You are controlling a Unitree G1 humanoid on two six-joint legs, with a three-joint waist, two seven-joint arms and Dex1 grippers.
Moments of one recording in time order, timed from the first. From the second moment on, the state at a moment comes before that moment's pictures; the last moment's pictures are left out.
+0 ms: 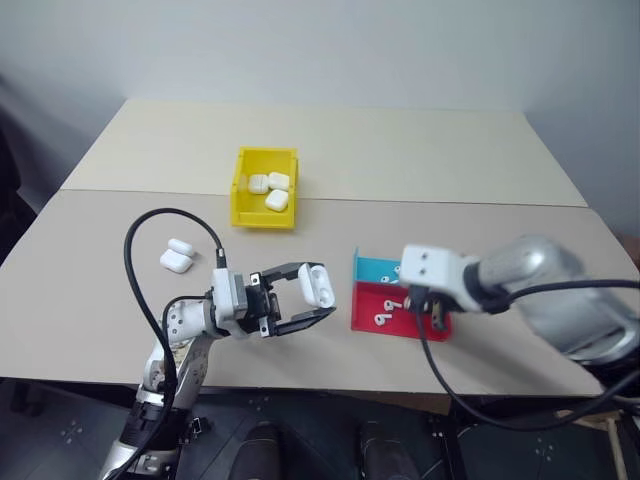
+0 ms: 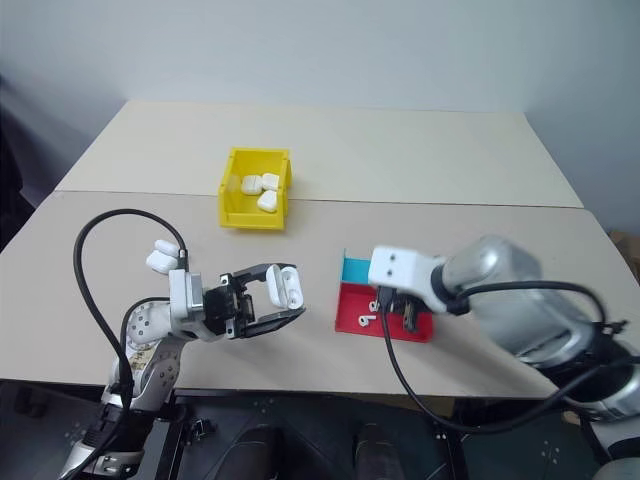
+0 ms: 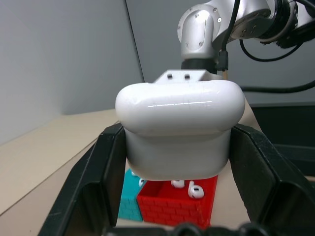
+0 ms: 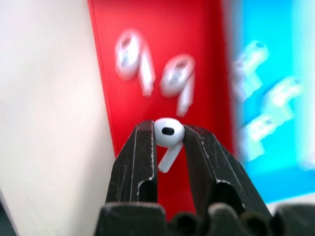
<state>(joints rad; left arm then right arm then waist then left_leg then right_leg) -0.26 0.38 -0.08 -0.14 -0.54 -0.15 -1.15 -0.68 -0.97 0.22 -0.60 0.17 1.07 1.10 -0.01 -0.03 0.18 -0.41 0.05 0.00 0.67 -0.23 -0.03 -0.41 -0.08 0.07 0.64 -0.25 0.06</state>
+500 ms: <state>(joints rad) -0.47 0.26 -0.13 -0.13 -0.66 0.00 -1.20 -0.50 -0.51 -0.36 -0.63 0.65 0.48 1.07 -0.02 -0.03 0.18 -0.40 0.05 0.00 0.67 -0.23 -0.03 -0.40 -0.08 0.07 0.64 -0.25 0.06</state>
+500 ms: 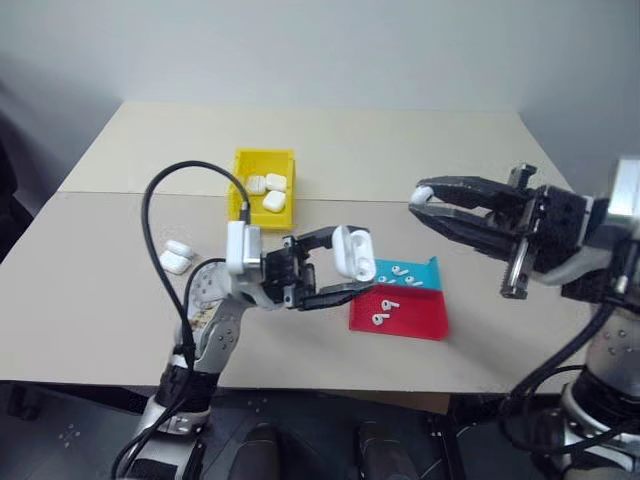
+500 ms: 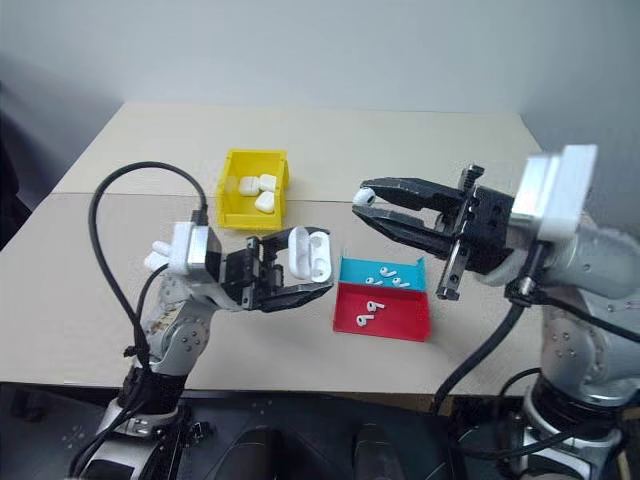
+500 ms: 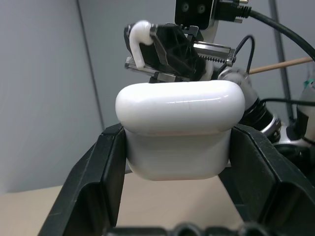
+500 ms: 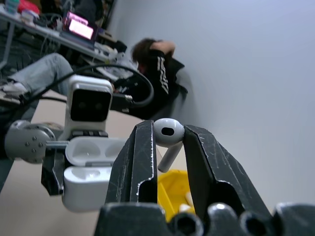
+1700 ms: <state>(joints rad) -0.49 0.25 -0.13 -0.12 -0.67 0.05 -1.25 -0.49 -0.51 -0.09 -0.36 0.62 0.08 1.20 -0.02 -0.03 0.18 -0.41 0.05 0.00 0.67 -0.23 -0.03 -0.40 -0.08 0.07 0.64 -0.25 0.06</state>
